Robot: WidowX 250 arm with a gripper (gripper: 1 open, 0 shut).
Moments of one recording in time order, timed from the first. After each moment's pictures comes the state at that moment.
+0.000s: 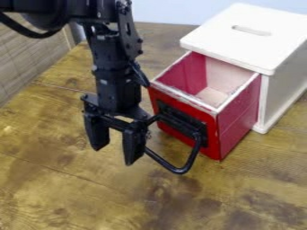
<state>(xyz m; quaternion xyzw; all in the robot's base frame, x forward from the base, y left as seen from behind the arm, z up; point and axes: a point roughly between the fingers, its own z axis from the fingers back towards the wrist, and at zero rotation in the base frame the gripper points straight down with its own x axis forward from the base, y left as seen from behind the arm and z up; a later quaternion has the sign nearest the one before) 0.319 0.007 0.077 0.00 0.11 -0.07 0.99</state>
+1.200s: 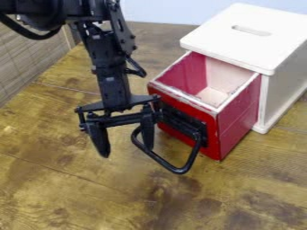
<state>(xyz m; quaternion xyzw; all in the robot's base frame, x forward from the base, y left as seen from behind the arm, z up) 0.331 0.002 0.075 -0.04 0.12 0.27 0.96</state>
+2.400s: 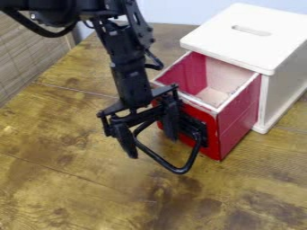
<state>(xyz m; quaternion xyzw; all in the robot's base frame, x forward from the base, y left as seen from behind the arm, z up) 0.342 -0.032 0.079 -0.06 0.11 0.44 0.89</state>
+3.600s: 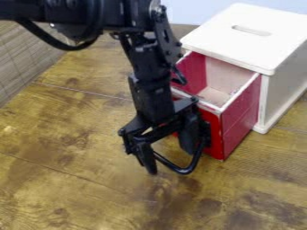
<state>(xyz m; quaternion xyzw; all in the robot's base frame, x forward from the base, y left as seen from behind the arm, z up) 0.329 -0.067 0.078 -0.04 0.08 0.46 0.88</state>
